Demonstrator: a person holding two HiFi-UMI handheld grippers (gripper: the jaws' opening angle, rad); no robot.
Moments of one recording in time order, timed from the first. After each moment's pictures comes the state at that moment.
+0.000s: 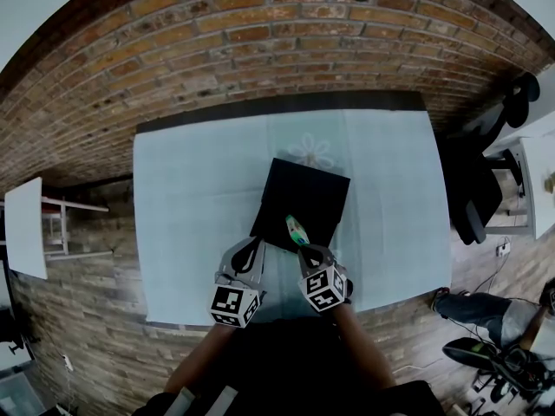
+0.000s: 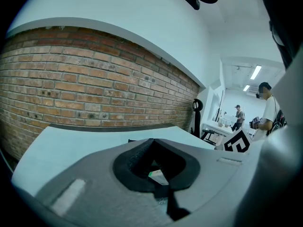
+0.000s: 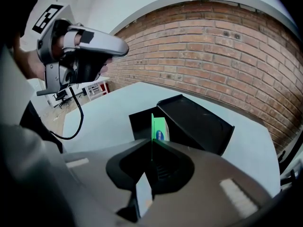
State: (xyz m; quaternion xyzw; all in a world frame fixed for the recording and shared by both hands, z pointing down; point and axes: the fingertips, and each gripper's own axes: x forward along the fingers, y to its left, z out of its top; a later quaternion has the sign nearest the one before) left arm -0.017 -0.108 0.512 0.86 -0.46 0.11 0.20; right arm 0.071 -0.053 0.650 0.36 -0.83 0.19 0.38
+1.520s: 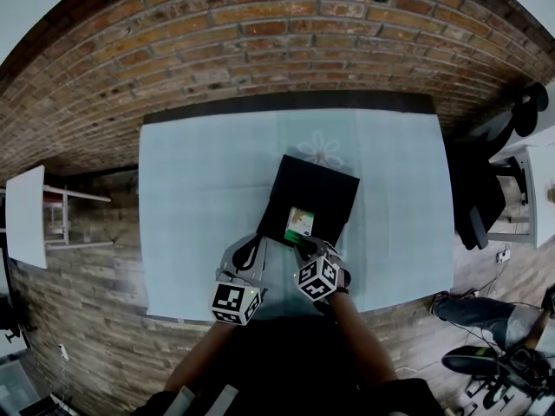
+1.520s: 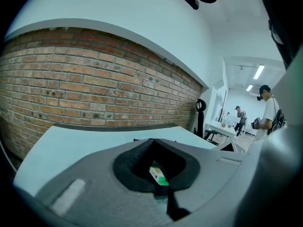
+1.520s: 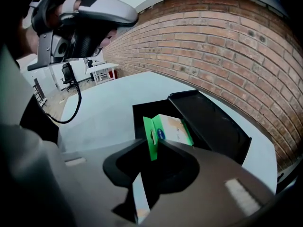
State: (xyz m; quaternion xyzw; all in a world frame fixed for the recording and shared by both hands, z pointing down) left arm -0.034 -0.109 0.515 0.85 -0.48 0.11 0.21; right arm 0.045 -0.059 0.690 0.30 -0.83 0.15 0.44
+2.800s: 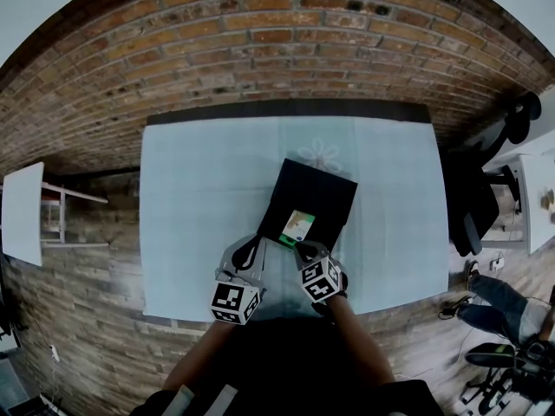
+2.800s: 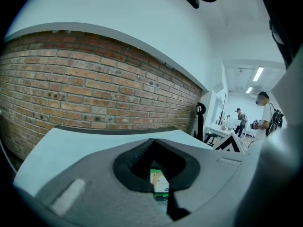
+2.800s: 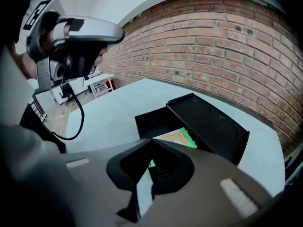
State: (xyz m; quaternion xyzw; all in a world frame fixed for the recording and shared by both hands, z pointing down) left arm -0.041 -0.105 0.504 0.85 -0.48 0.09 0.20; right arm 0.039 -0.059 0.662 0.32 -0.84 0.20 0.40
